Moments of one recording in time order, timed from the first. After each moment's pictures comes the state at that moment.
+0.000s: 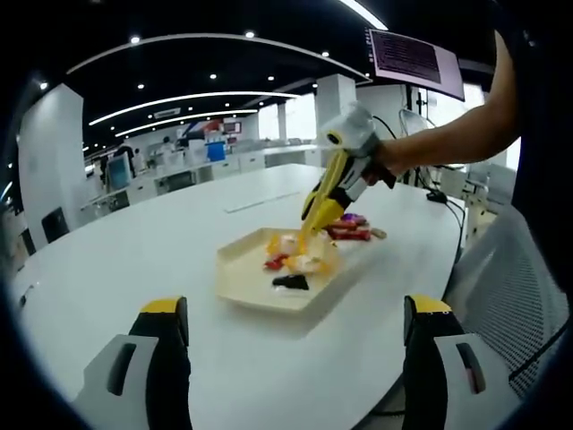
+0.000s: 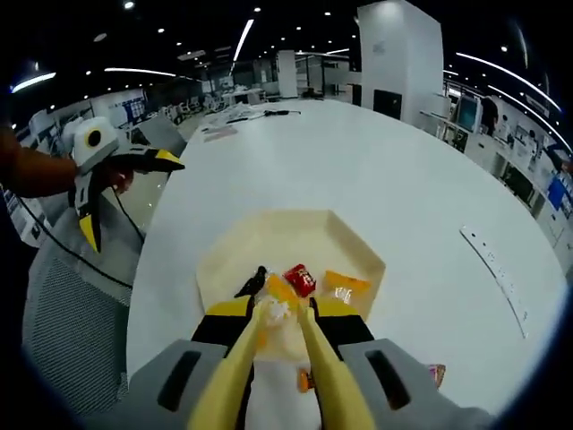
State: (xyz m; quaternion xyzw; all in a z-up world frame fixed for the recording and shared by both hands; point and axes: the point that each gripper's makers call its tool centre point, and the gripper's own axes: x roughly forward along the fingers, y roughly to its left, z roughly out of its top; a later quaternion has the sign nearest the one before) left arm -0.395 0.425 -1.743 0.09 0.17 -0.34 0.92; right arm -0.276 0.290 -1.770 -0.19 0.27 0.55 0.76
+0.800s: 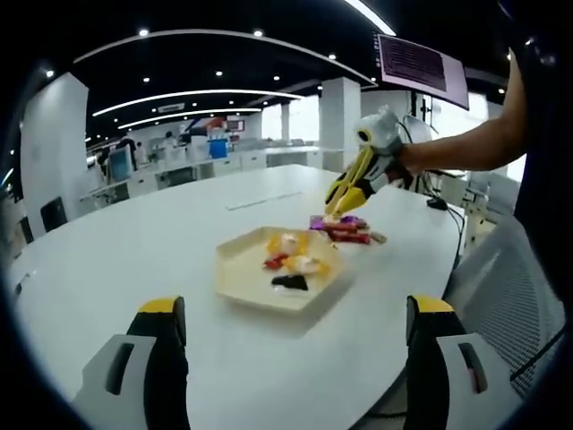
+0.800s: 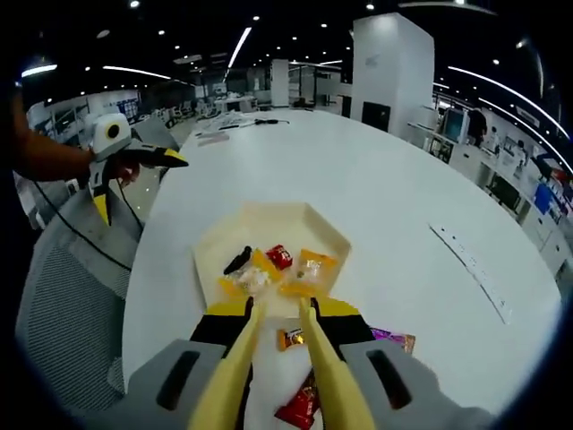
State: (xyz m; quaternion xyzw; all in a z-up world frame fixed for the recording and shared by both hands) left arm -0.395 0.426 -1.746 0.07 0.17 -0.34 0.92; right arm -0.282 0.231 -1.757 -0.19 0.25 0.53 0.78
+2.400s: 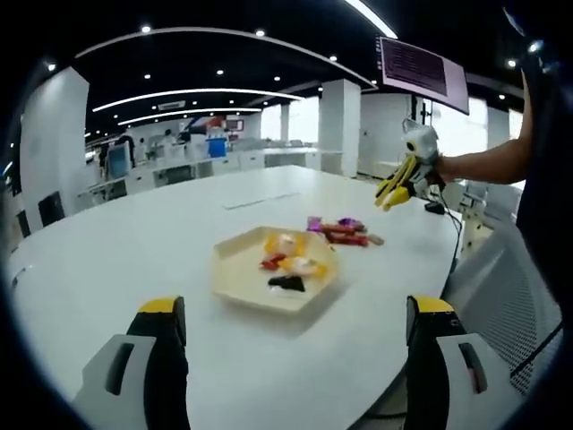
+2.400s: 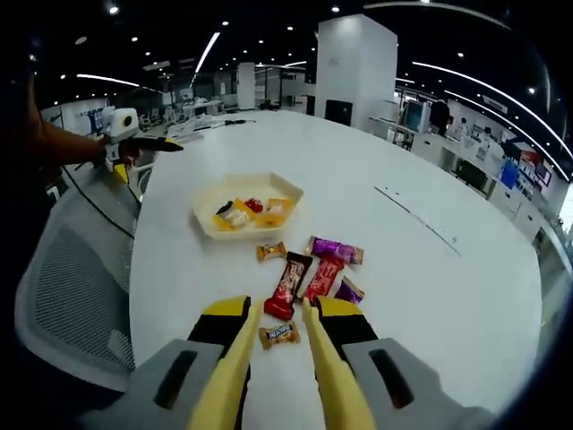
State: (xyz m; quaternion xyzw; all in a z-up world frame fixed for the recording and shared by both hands) left arm -0.394 0.426 -1.746 0.05 0.17 -0.35 0.92; right arm -0.325 0.106 -1.756 -0.18 0.25 0.46 0.83
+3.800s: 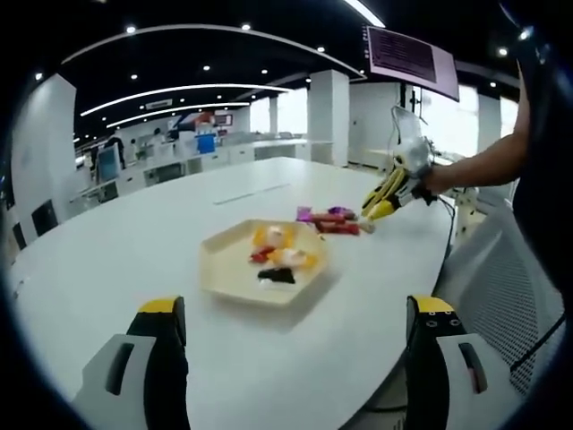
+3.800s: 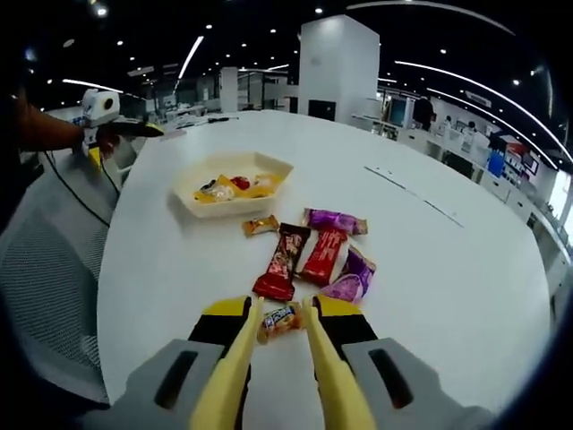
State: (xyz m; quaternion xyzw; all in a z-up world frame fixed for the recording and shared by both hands) left arm -0.402 0.416 -1.753 0.08 0.19 -0.36 0.91; right arm -0.315 0.109 -1.820 -0.17 0.25 0.43 0.85
